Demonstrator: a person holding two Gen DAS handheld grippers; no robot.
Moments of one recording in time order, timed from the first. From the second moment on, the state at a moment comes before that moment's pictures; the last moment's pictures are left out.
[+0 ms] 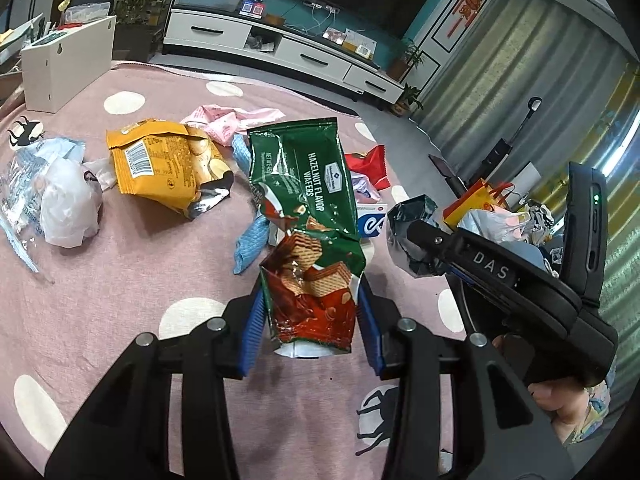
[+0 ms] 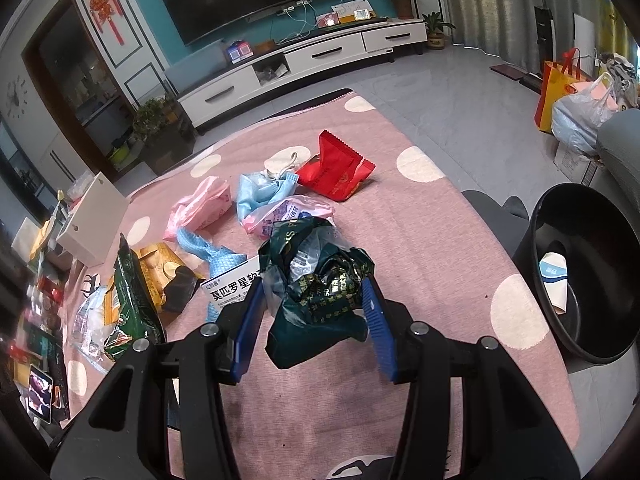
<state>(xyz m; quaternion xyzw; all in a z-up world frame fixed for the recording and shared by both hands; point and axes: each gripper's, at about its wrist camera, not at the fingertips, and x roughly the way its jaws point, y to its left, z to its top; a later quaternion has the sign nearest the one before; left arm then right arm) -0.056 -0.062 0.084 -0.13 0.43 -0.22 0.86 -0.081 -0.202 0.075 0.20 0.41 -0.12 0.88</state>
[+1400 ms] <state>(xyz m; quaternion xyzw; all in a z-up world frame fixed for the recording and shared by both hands) -0.053 -0.206 0.093 -0.08 0.43 -0.32 0.84 -0.194 -0.345 0.104 0.33 0.28 -0.33 0.84</state>
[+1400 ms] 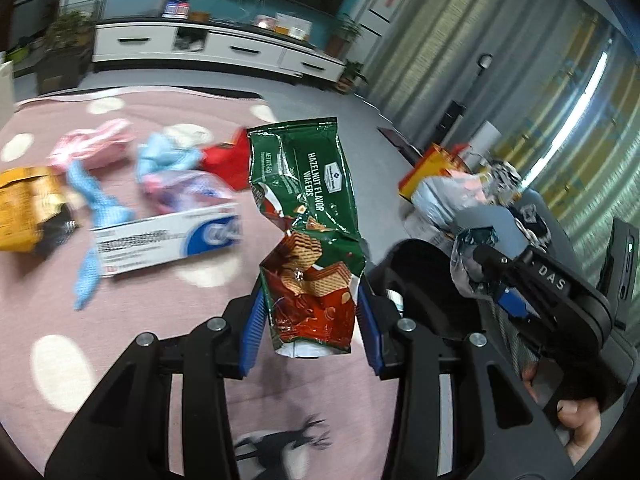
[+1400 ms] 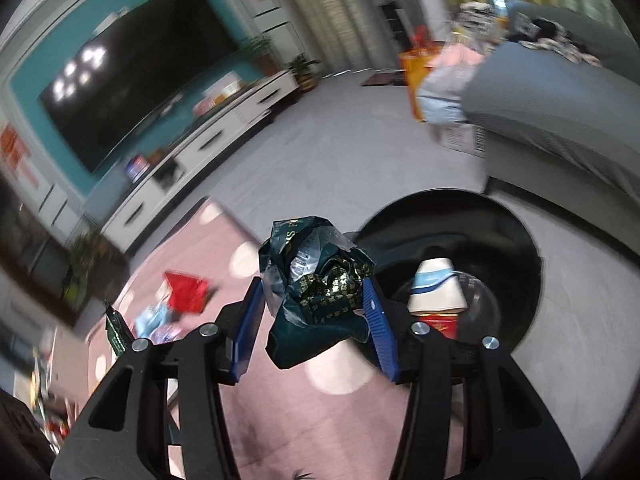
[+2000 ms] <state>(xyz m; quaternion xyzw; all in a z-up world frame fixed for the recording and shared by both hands) -0.072 -0.347 0.050 0.01 0.49 -0.42 0.76 -0.255 -0.428 0.055 0.44 0.27 -0.42 0.75</state>
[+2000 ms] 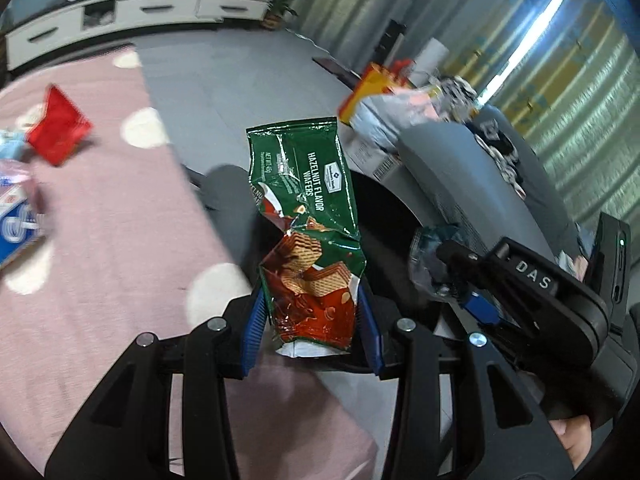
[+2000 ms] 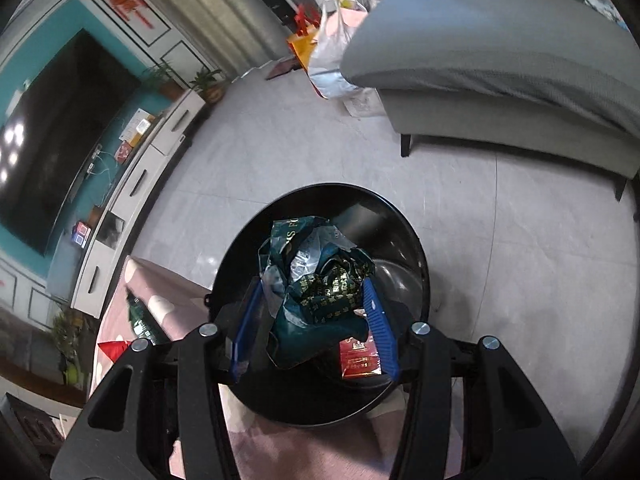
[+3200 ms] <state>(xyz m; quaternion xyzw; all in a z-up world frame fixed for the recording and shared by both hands) -0.092 -0.415 0.021 0.03 0.52 -0.47 0.71 -0.259 -0.442 0.041 0.48 0.27 -0.41 0.72</state>
